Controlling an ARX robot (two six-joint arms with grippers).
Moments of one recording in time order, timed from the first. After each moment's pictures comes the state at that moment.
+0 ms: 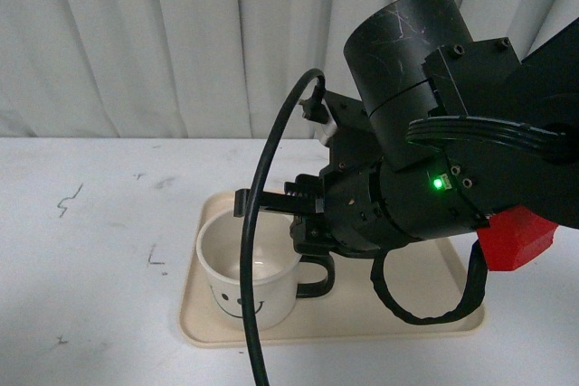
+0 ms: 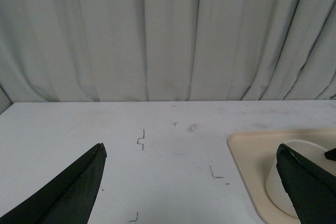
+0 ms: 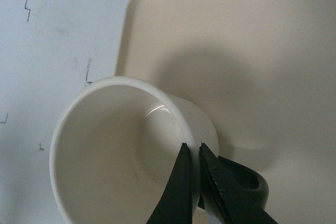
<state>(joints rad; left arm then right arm) 0.00 0.01 0.01 0.00 0.00 0.00 0.48 1.99 1.08 0.12 -0.15 0.41</state>
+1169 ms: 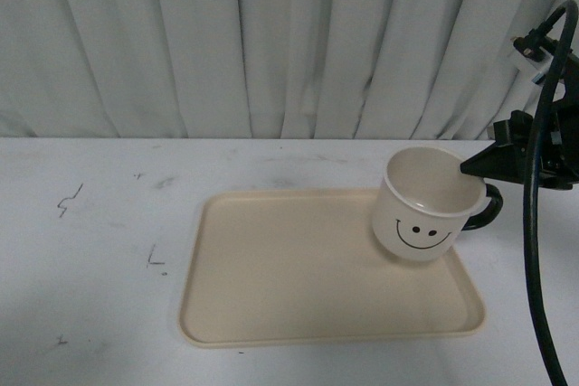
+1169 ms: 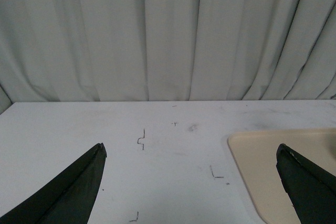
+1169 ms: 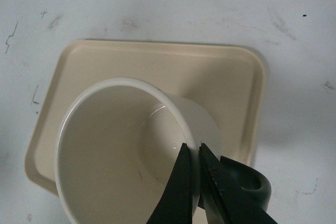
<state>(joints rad) 0.00 0.01 0.01 0.00 0.00 0.00 0.00 1.92 1.09 0.02 -0.52 0.00</state>
